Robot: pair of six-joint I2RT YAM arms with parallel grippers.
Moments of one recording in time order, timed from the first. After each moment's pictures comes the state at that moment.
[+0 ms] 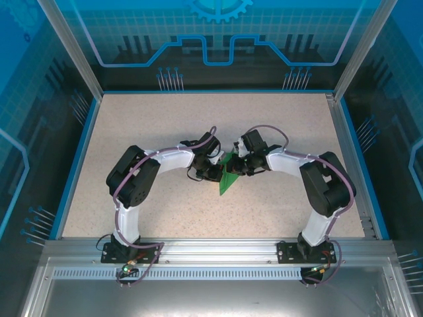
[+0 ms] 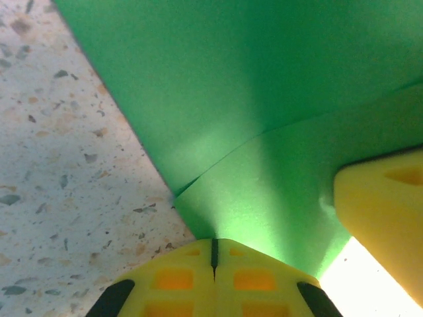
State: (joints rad) left arm -0.60 1.97 1.24 -0.52 0.37 -0.35; right arm 0.49 1.77 0.99 -0.26 -0.47 0.61
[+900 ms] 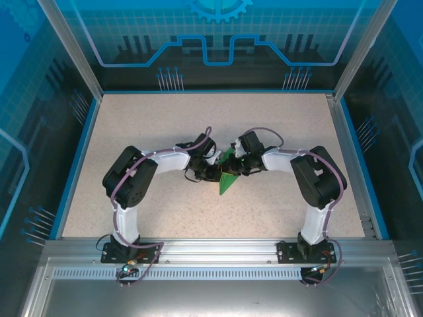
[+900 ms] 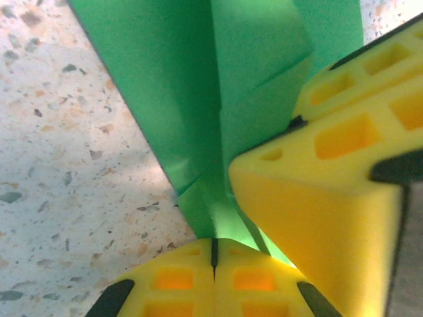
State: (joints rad) left arm -0.58 1.94 1.15 -0.40 0.44 -0.38; right arm 0.49 1.87 1.00 -0.14 -0.55 0.68
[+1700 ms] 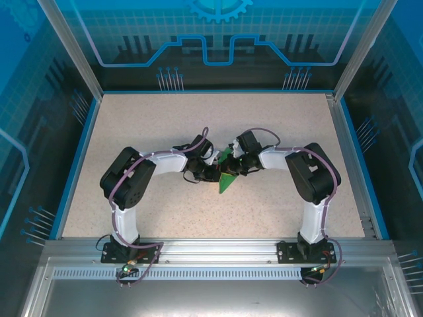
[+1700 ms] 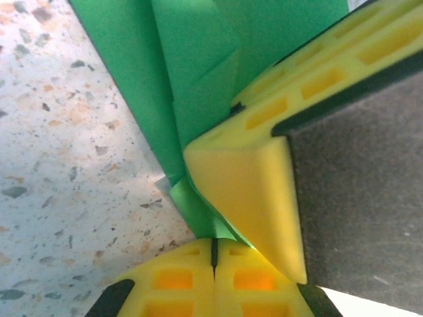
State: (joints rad) left arm -0.56 1.92 1.09 -0.32 0.47 -0.41; right arm 0.49 1.94 1.04 -0.14 -0.58 0.68
